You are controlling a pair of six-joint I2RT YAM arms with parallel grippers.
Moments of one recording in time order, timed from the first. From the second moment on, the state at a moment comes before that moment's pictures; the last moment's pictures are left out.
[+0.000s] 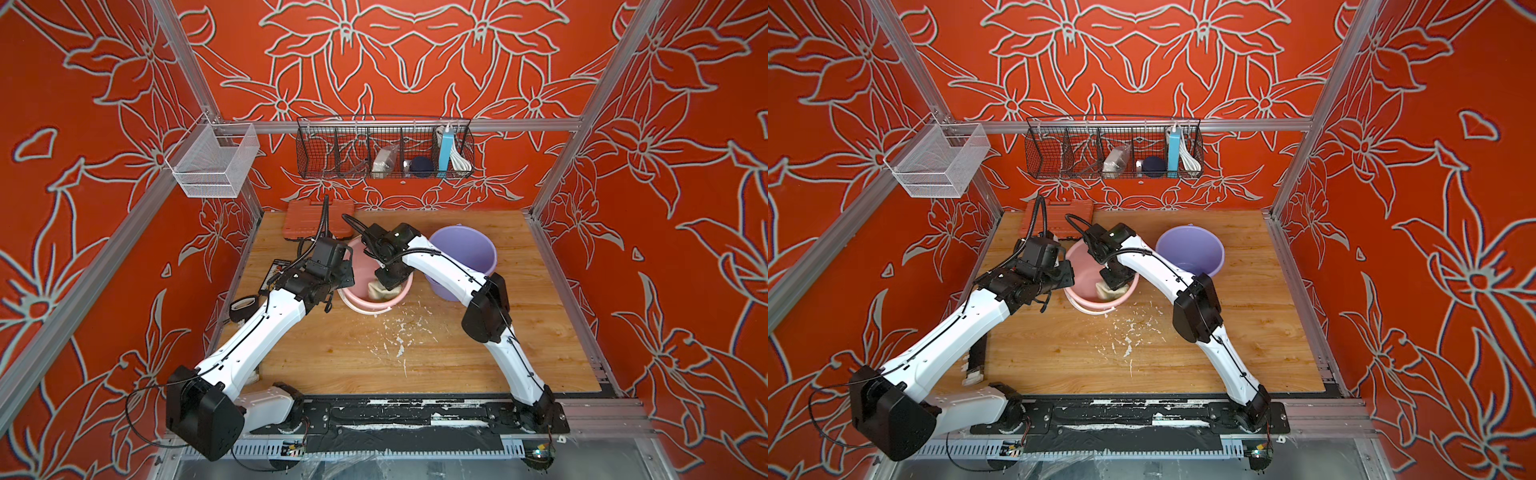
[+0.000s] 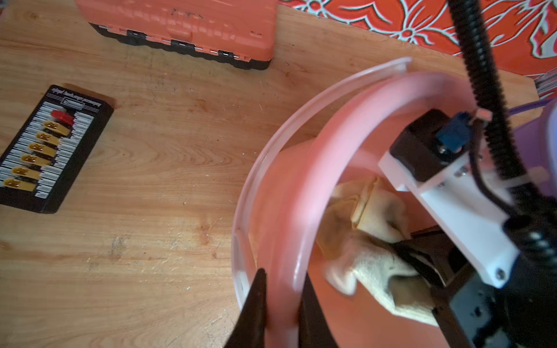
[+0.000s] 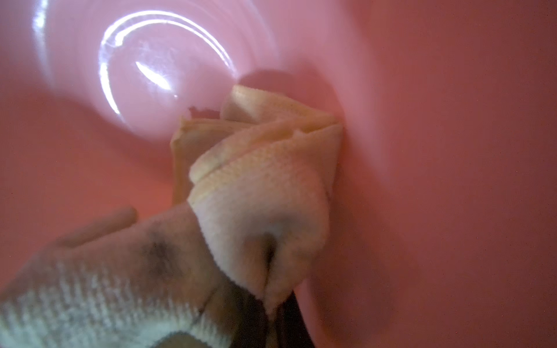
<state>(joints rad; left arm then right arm) -0.39 1.23 1.09 -0.66 -0.21 -0.53 0.85 2.33 2.34 -1.45 0.19 0.16</state>
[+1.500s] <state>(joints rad) -0.42 1.25 1.09 -0.72 -0.28 -0.55 0.88 2.26 2.39 -1.59 0.09 0.19</state>
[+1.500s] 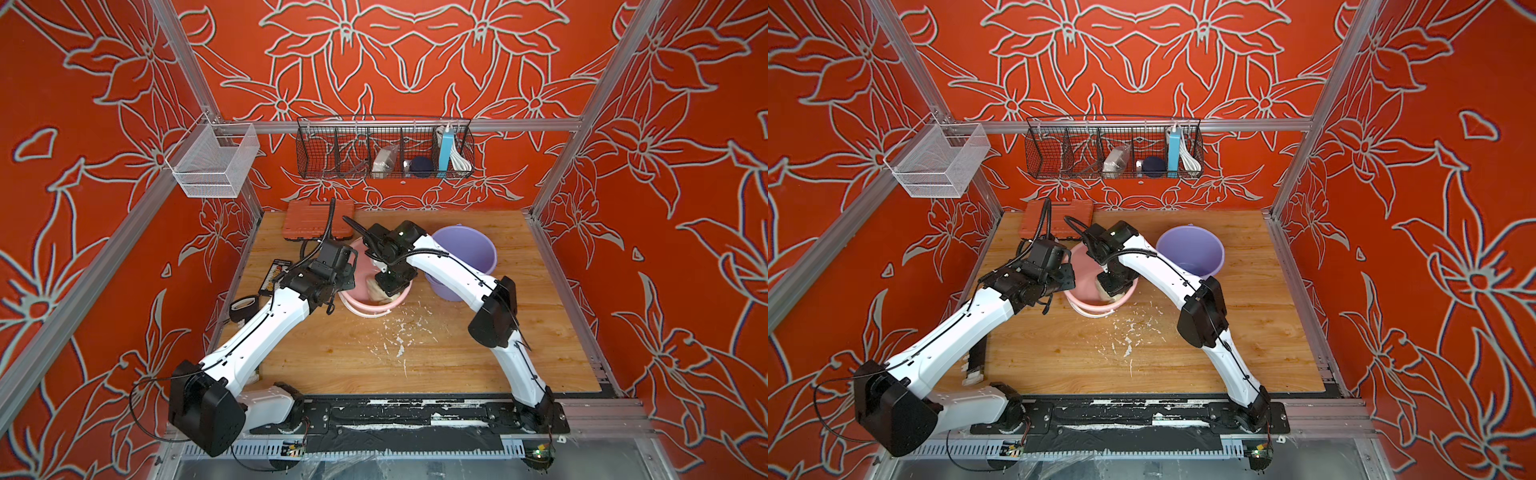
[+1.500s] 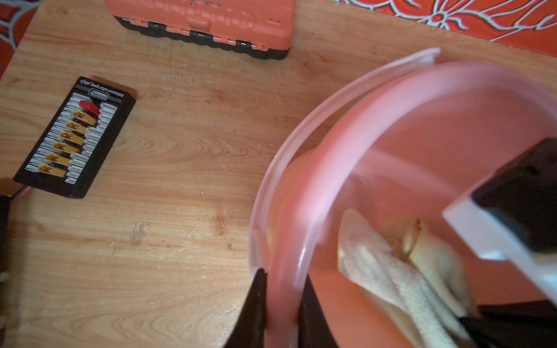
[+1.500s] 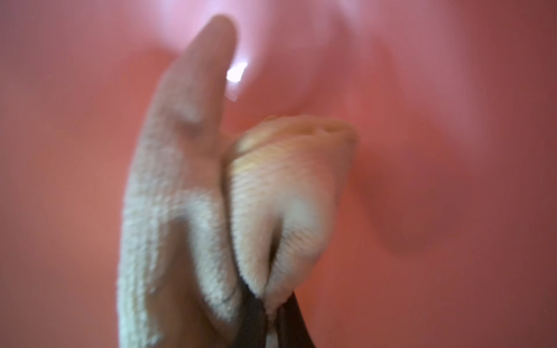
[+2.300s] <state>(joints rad) -0.43 1.25 1.10 -0.75 -0.25 -0.56 0.95 2.18 2.19 -1.35 -0.28 0.32</state>
